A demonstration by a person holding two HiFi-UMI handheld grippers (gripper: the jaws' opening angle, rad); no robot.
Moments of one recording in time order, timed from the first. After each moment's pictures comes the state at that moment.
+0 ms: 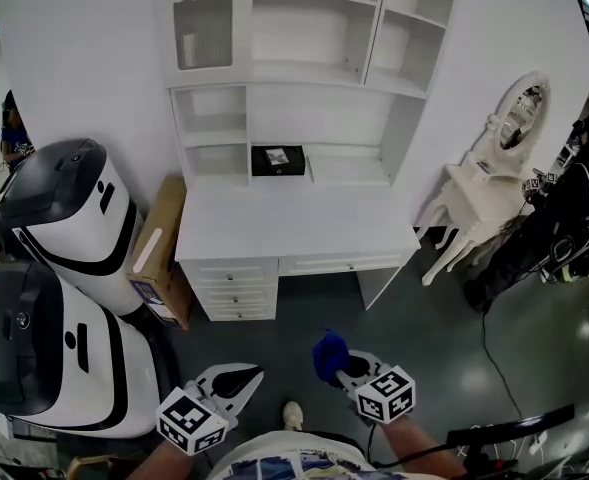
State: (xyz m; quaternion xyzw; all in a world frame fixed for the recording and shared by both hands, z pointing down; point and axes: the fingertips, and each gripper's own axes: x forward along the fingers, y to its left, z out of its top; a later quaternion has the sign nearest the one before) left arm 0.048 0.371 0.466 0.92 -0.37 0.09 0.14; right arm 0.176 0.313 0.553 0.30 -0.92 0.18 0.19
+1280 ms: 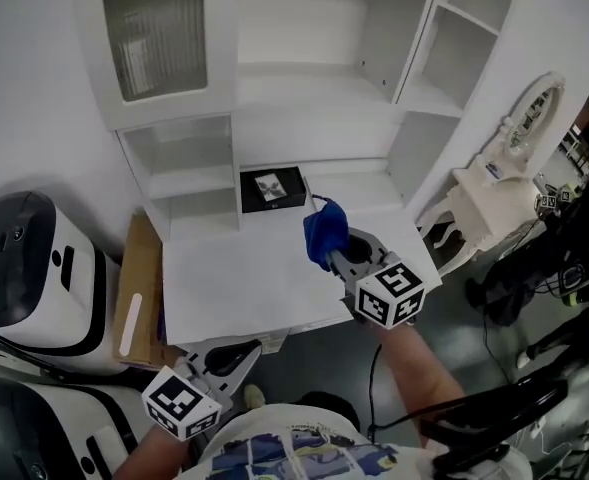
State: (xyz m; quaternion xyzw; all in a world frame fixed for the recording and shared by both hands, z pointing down) left arm -0.067 0.041 0.426 0.94 -0.31 0.07 0.11; right arm 0.034 -0.143 0.385 0.38 -0.92 0.03 0.07
